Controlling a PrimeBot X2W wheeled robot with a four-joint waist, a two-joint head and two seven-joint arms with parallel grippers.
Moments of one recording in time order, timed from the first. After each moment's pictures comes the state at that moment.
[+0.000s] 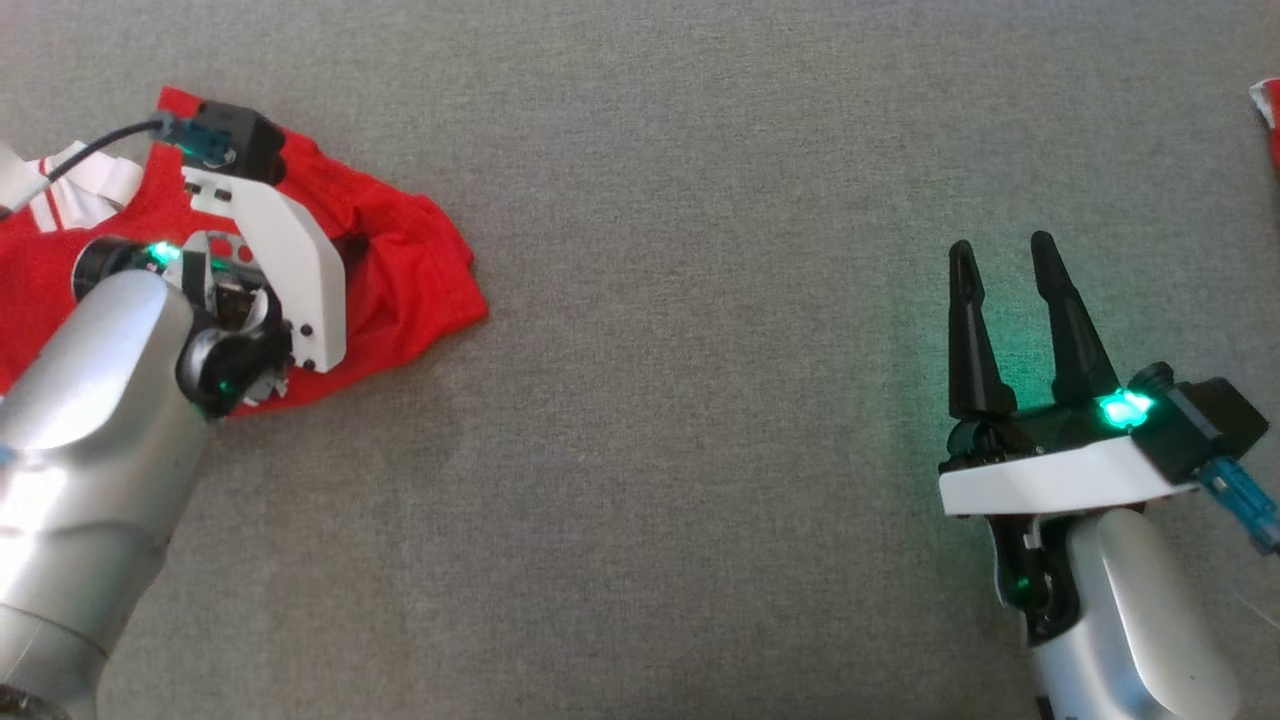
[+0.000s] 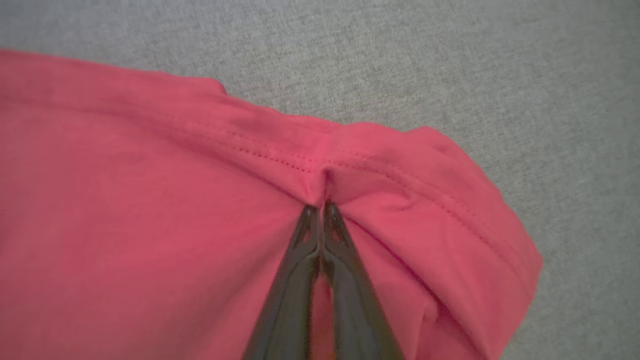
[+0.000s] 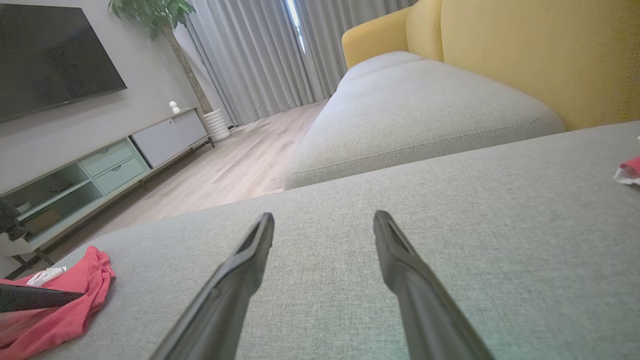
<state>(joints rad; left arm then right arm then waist) -0.88 0.44 -0.72 0.64 -0.84 -0.13 0.68 -0.20 -0.05 0.13 0.14 0.29 0.13 -0.26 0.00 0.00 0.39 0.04</state>
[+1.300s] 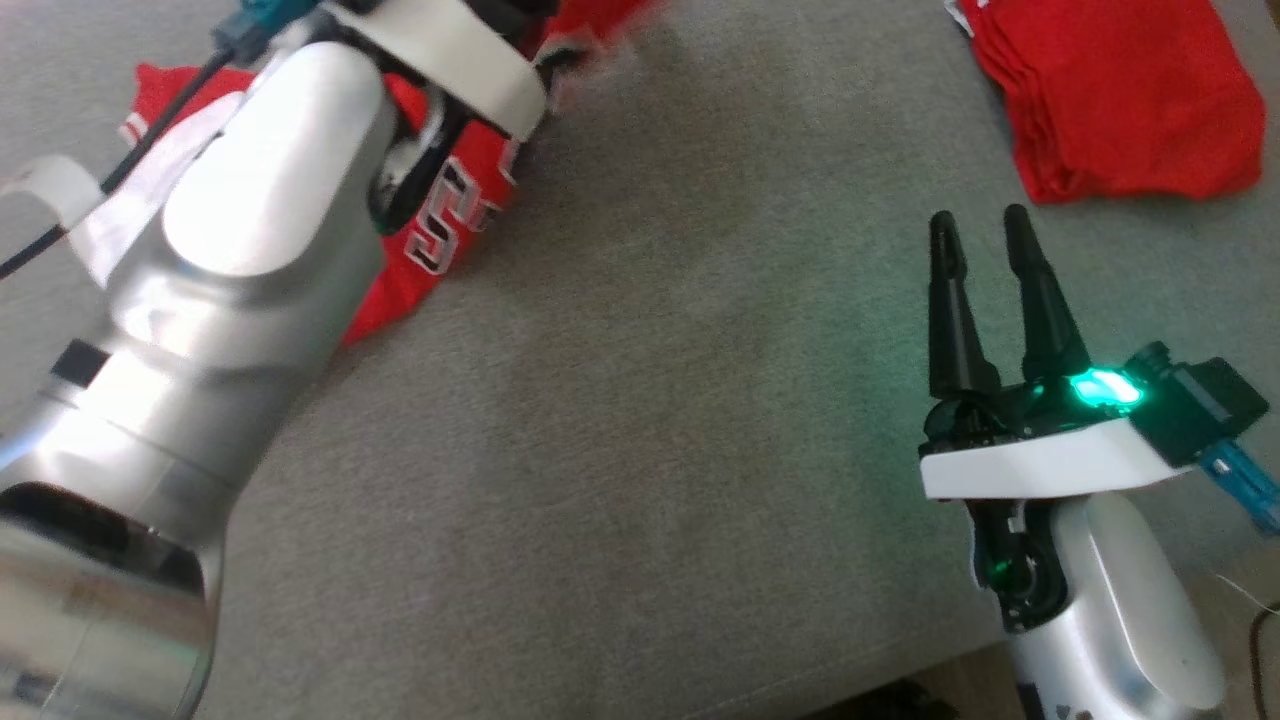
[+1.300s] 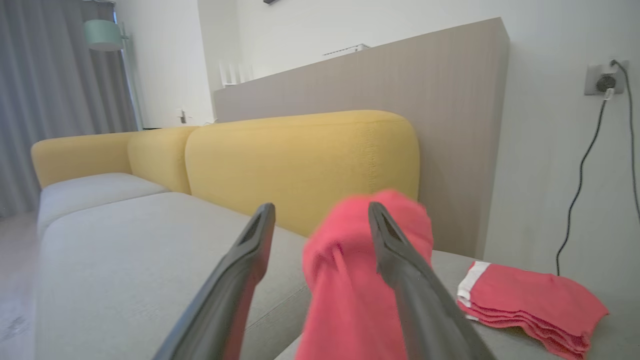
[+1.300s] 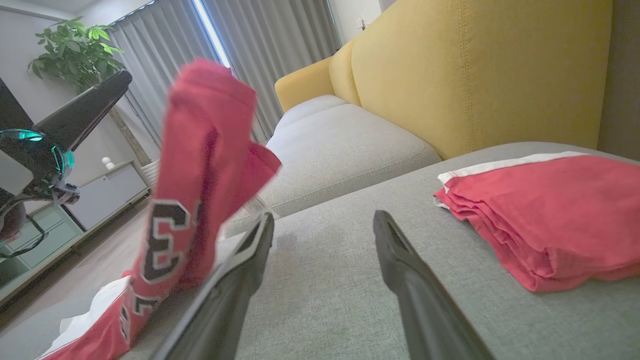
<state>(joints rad) -1.21 0.21 -0.83 0.63 -0.58 -0.10 -0.23 -0.24 -0.05 0.20 0.11 0.43 0.13 -0.26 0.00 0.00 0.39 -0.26</state>
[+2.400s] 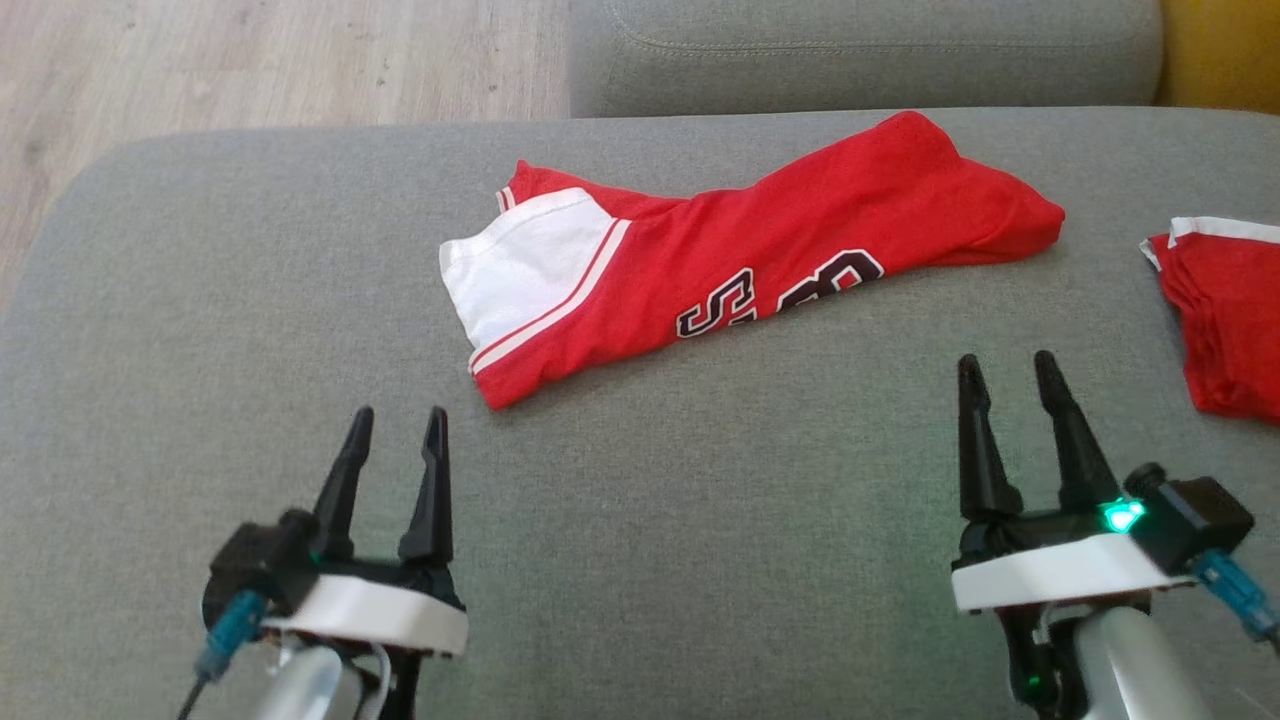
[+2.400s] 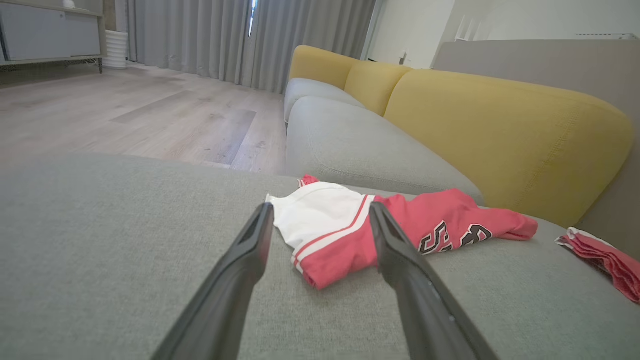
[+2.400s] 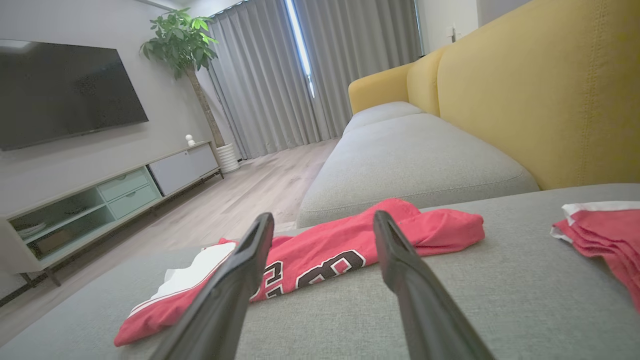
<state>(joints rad) -0.15 0.23 -0.42 0.25 -0.56 0.03 -0.26 -0.05 -0.05 0.09 0.16 0.29 0.13 -0.26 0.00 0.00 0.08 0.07</state>
